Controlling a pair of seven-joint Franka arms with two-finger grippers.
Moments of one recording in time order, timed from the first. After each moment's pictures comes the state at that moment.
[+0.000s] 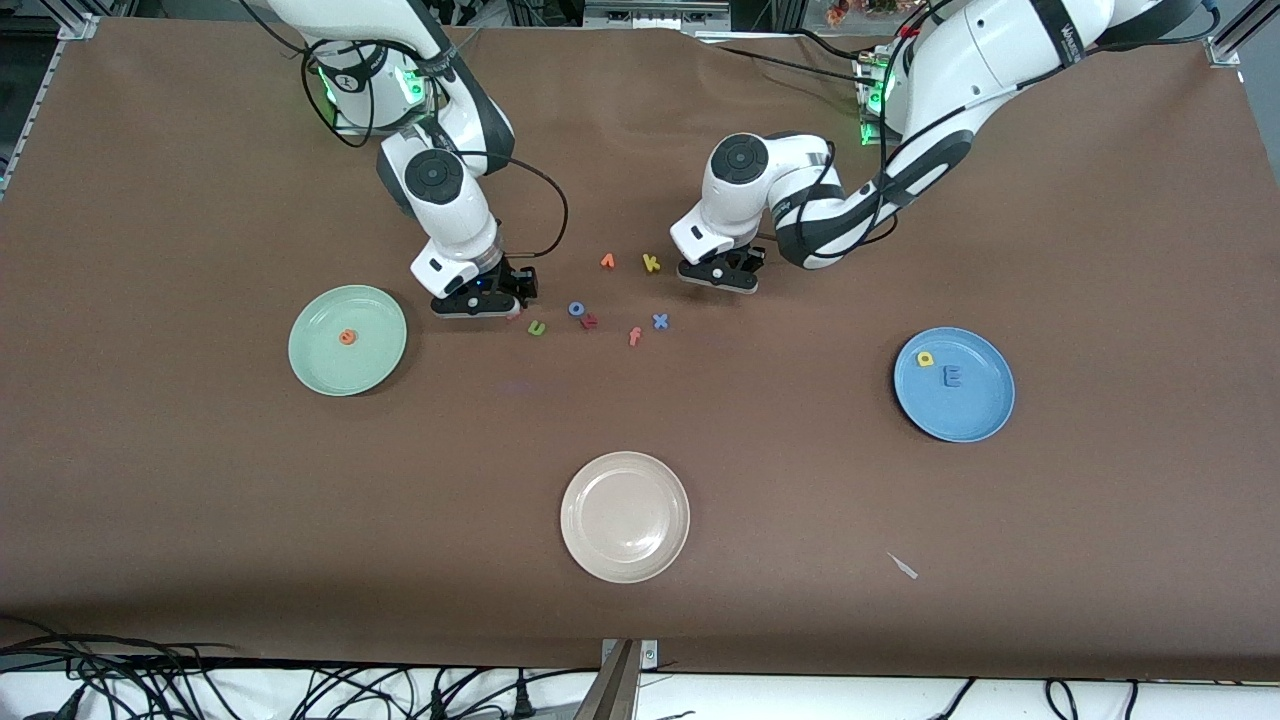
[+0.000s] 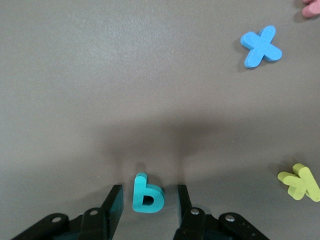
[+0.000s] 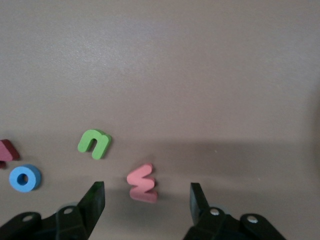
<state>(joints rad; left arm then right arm) 0.15 0.71 -0.93 -2.18 0.80 2.38 -1.13 0.58 0.35 0.00 -2.33 -0.04 2.75 0.57</state>
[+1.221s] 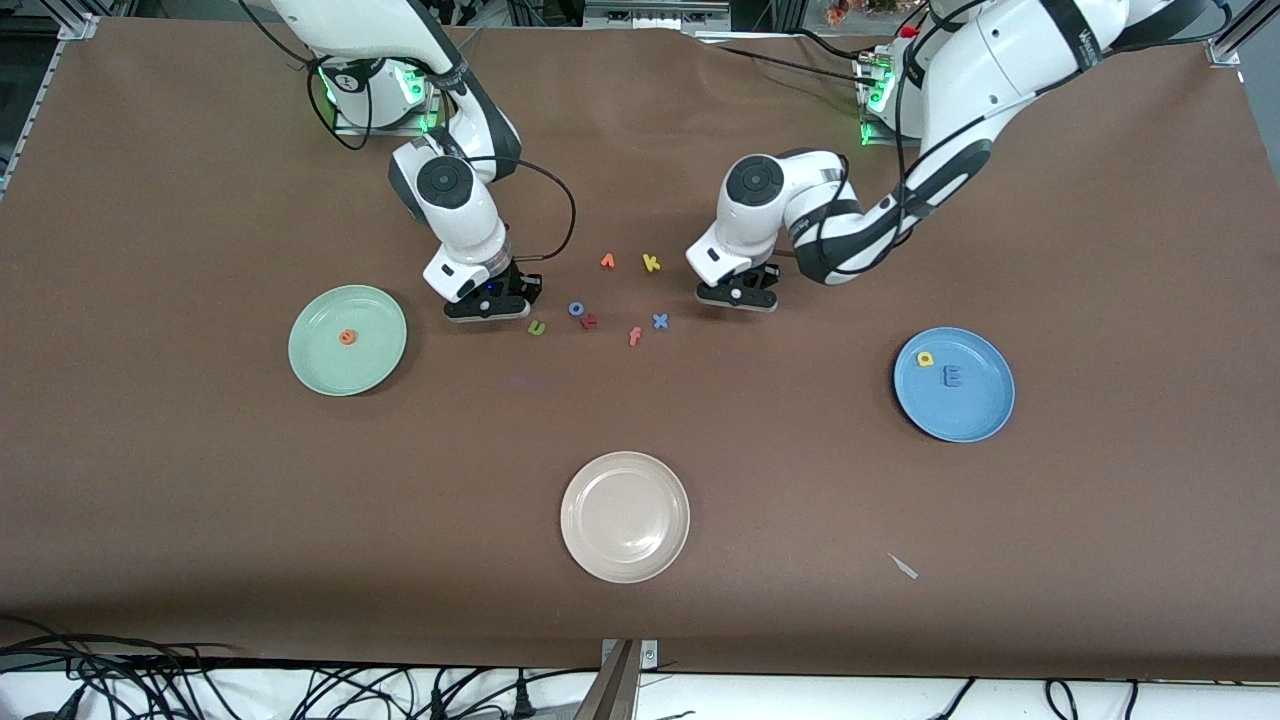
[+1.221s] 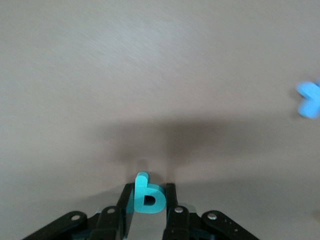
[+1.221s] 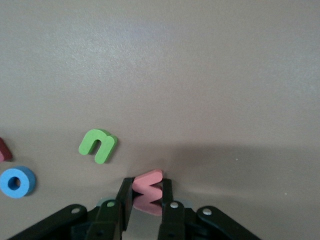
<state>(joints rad) 0.20 0.70 -0.89 -2.14 0.80 2.35 -1.10 0.59 0.40 0.00 -2.33 -0.05 2.81 0.56</state>
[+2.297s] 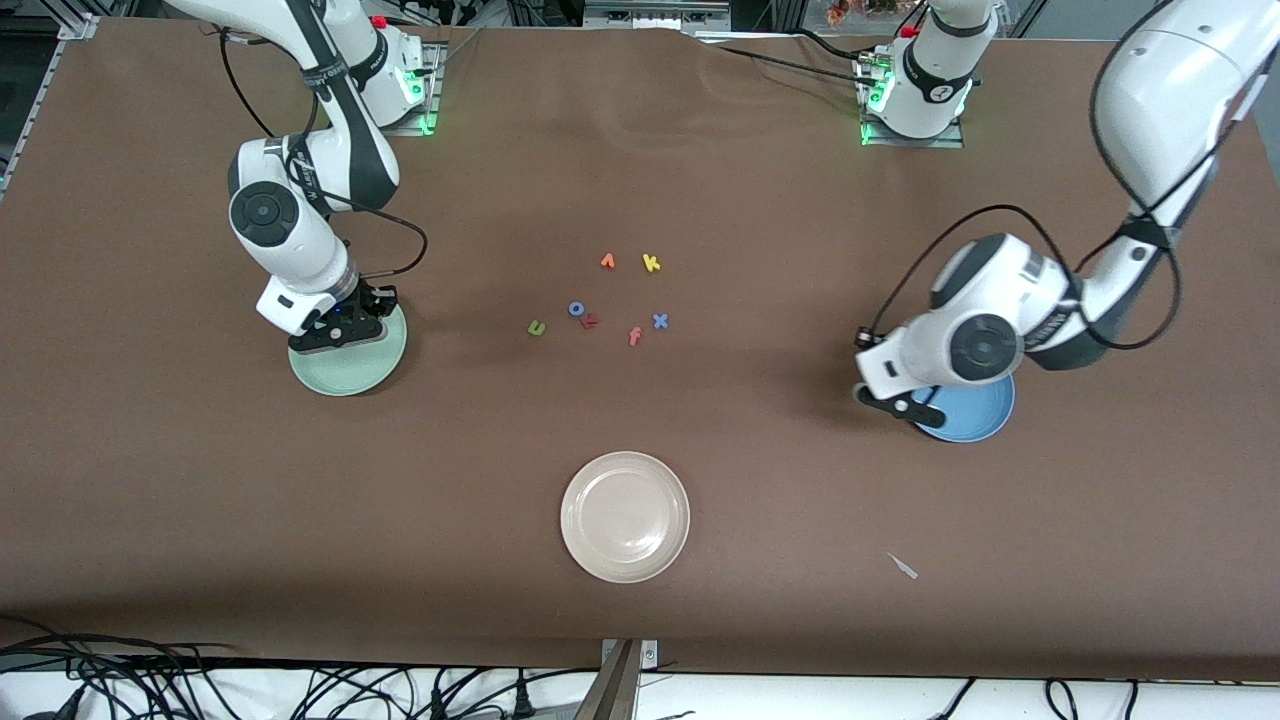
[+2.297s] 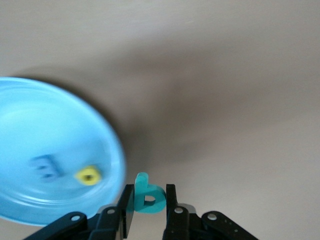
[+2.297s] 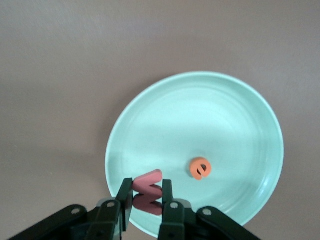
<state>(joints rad) 0.57 0.70 -0.89 -1.77 0.50 1.84 -0.16 0.59 0.21 -0.38 -2.33 -0.05 2.47 0.00</state>
